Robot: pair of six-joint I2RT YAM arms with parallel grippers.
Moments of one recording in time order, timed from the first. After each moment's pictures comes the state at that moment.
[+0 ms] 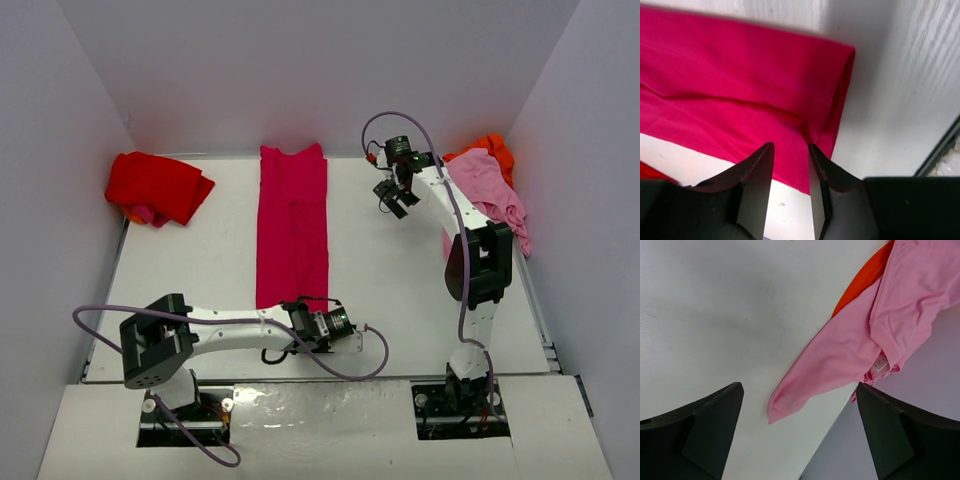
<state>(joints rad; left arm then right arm) -1.23 1.60 1.01 -0.75 -0.29 0.37 0.27 2.04 1.82 -0.85 0.39 -0.47</state>
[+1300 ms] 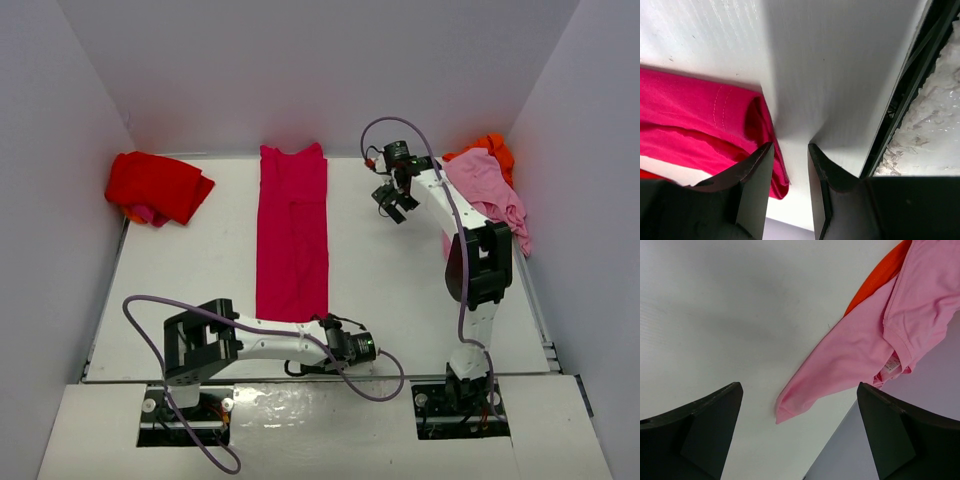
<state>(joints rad) -1.37 1.83 1.16 -0.88 -0.26 0.26 0.29 2.03 1.76 -0.83 0.37 -0.46</state>
